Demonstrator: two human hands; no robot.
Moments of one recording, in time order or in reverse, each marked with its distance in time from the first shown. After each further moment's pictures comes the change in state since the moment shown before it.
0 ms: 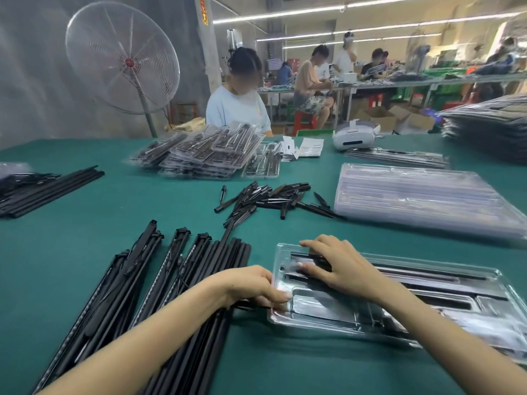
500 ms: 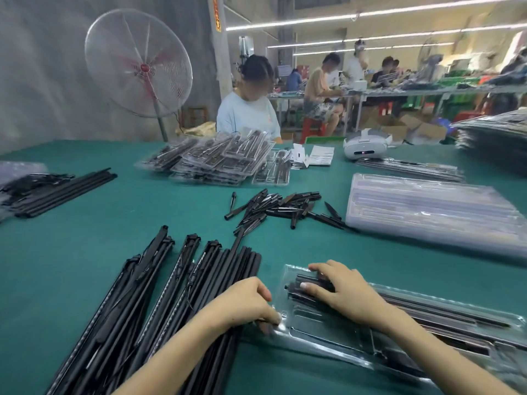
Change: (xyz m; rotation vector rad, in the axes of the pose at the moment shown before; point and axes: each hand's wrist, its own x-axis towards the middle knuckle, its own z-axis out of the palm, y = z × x) left_hand -0.017 -0.021 -0.003 0.069 0.259 -0.003; right_hand 0.002 -0.016 0.017 0.083 -0.118 0.201
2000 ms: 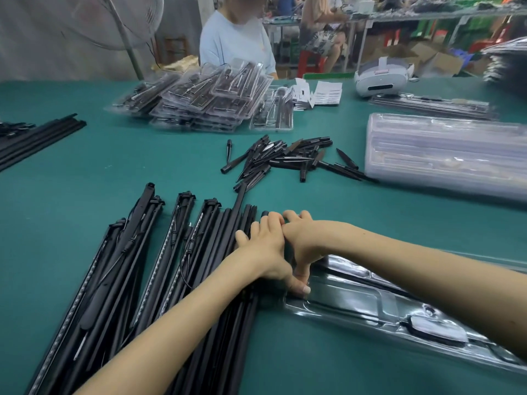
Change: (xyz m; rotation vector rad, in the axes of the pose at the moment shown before) left_hand 0.052 0.002 -0.003 0.610 0.081 0.055; right_hand 0.076 -0.092 0.002 -0.347 -0.659 0.050
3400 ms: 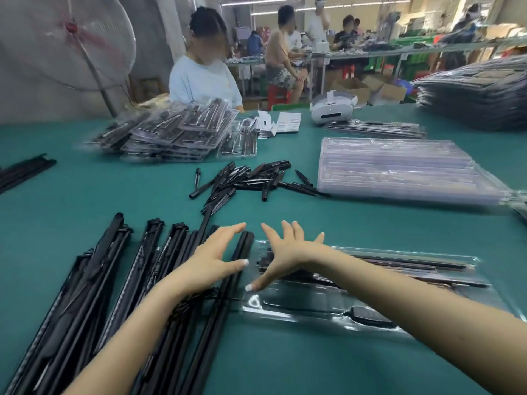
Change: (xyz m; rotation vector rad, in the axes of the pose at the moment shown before) left_hand -0.013 -0.030 -0.008 -0.386 0.139 0.294; right_hand -0.032 0.034 0.029 0.372 0.140 0.173
